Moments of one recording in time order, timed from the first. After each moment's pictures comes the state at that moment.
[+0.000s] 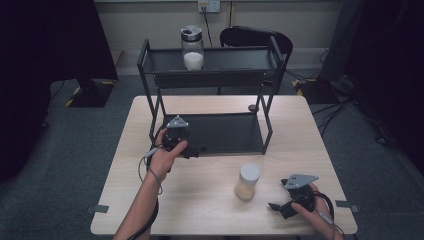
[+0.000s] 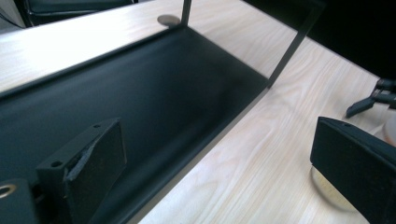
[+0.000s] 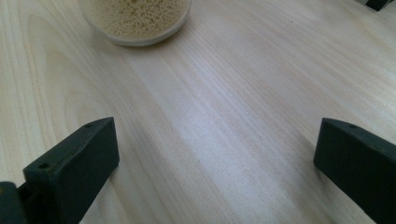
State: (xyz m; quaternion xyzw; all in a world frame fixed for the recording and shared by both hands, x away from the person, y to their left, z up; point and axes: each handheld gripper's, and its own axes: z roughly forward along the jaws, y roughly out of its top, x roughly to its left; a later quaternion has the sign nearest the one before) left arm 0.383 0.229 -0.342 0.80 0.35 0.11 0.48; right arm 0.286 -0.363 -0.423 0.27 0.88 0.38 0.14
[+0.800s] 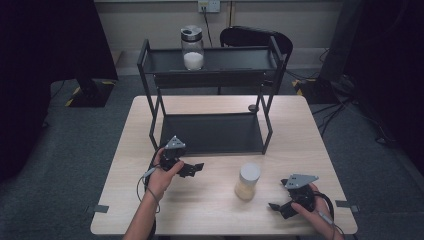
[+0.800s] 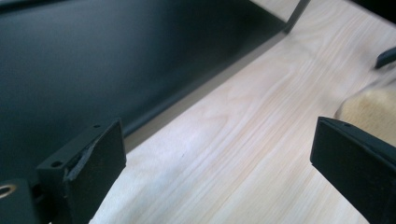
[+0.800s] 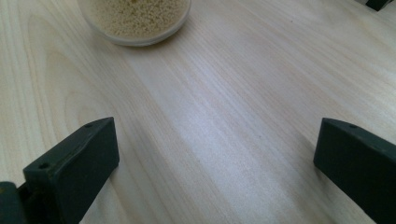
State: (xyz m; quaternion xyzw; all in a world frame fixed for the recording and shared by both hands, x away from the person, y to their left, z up) left arm 0.356 0.235 -0.390 0.81 0.37 0.12 0.44; right arm 0.286 -0.363 -0.423 0.27 0.88 0.38 0.14
